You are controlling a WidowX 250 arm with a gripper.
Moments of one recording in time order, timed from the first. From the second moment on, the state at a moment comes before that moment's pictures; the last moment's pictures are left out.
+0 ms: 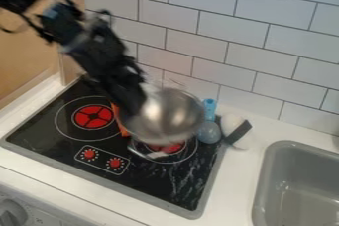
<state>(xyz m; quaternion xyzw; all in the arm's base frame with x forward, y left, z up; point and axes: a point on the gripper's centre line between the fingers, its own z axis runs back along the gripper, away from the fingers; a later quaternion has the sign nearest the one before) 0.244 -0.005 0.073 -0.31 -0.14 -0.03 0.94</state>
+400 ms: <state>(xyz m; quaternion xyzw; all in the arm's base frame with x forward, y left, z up) 0.232 0.056 0.076 -0.29 -0.17 0.06 0.94</state>
